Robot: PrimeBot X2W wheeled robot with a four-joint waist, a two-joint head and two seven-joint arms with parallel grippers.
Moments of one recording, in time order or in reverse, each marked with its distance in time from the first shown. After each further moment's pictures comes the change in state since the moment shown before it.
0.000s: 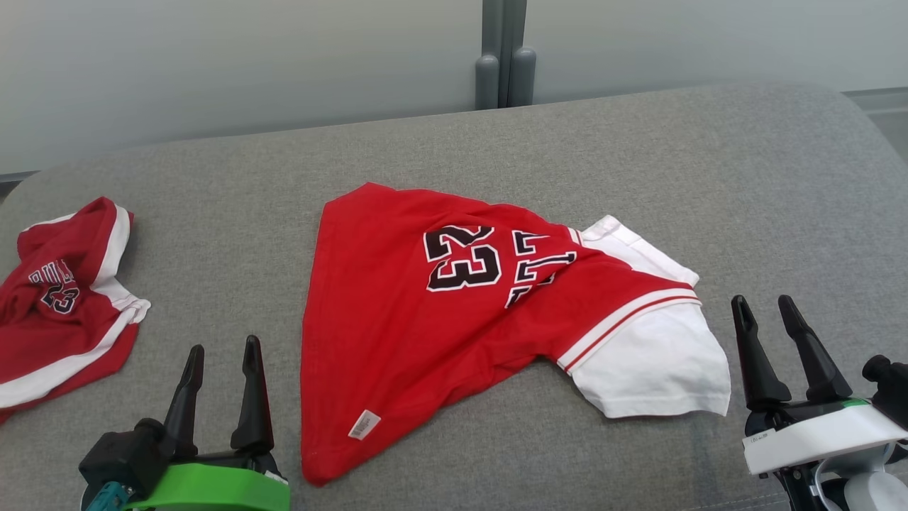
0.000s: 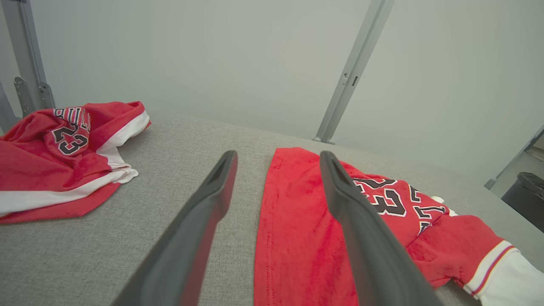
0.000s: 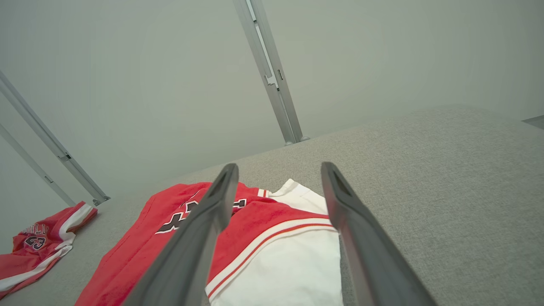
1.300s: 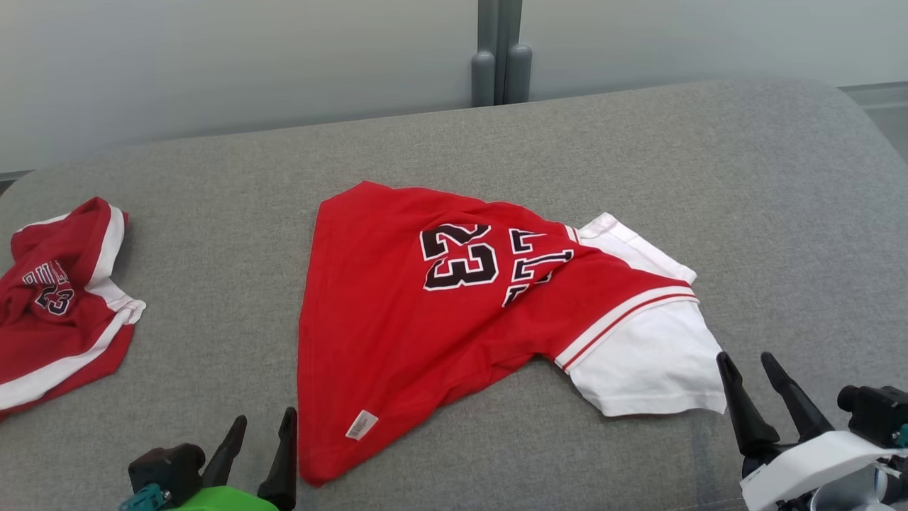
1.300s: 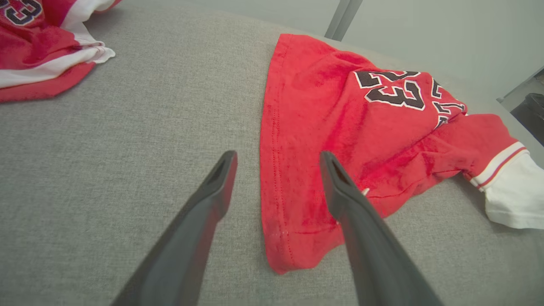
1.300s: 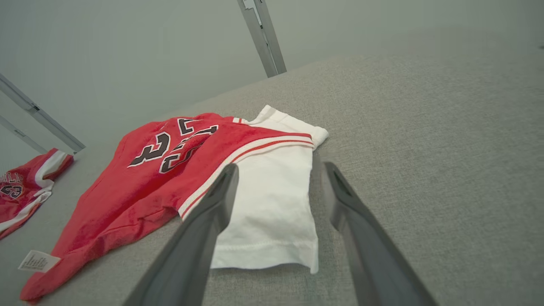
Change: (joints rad) left arm 0.057 0.027 -0.046 0.070 -0.047 -0.029 0.222; right arm 0.043 -0.032 0.031 0.088 0.027 0.000 0.102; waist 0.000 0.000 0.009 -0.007
